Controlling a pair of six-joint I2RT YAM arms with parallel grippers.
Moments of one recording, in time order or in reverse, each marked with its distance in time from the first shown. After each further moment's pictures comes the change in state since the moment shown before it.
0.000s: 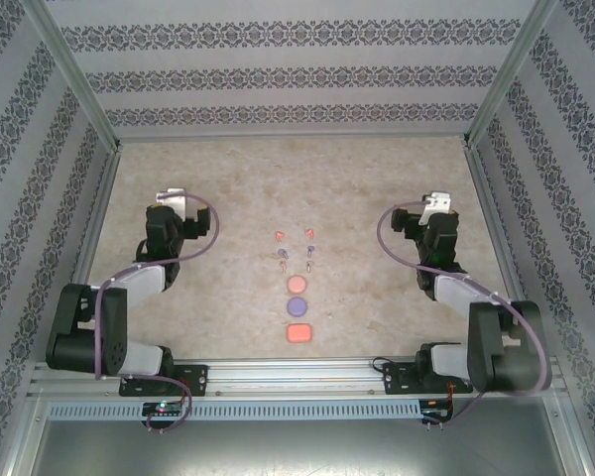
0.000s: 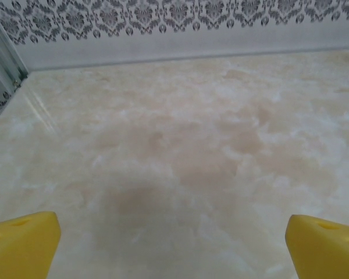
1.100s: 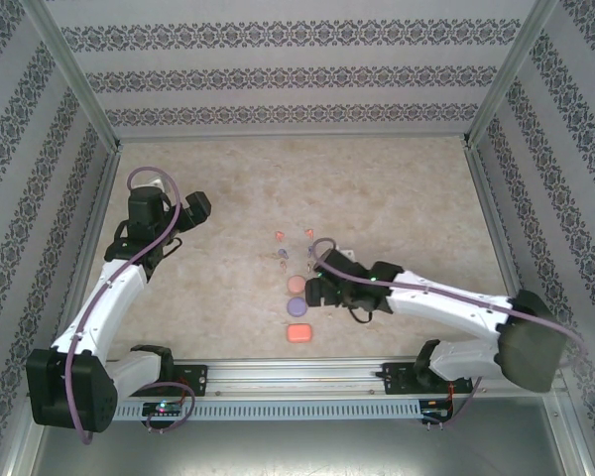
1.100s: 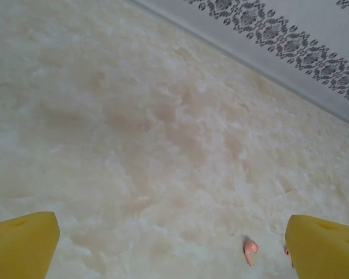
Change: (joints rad) left arm -0.014 -0.275 0.261 -0.743 0.182 -0.549; right arm 0.972 0.034 0.370 -1.214 0.034 0.793
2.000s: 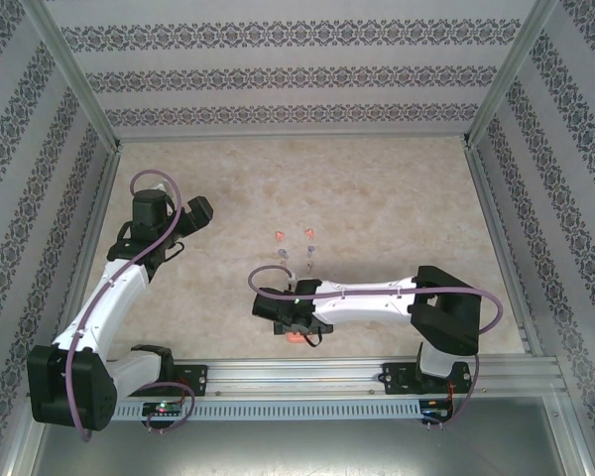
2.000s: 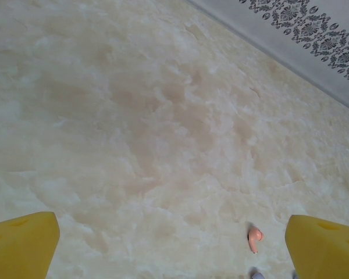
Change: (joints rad) left arm -0.012 0.010 -0.013 -0.032 -0.005 -0.039; right arm 0.294 0.432 0.297 -0.184 0.054 0.357
